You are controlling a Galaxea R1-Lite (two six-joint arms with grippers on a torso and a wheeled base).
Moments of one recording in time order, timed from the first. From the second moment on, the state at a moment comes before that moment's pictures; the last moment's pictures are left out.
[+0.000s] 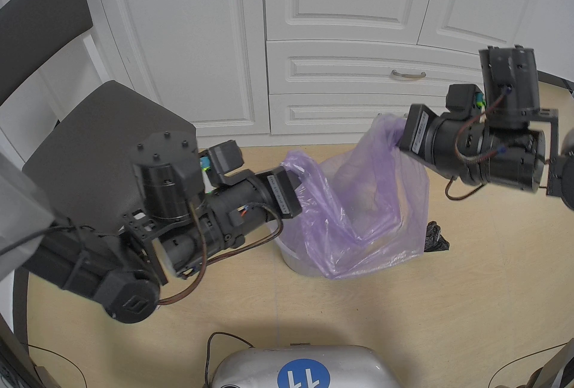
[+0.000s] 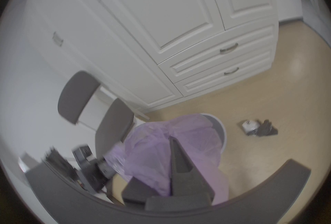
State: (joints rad) left arm -0.70 1.86 -0.79 -1.05 -0.11 -0.57; right arm 0.64 1.60 -1.16 -0.15 -0.13 0.61
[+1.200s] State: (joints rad) left arm -0.63 2.24 -0.91 -1.27 -0.11 -0.64; right arm 0.53 1.92 -1.31 -0.12 -0.01 0.75
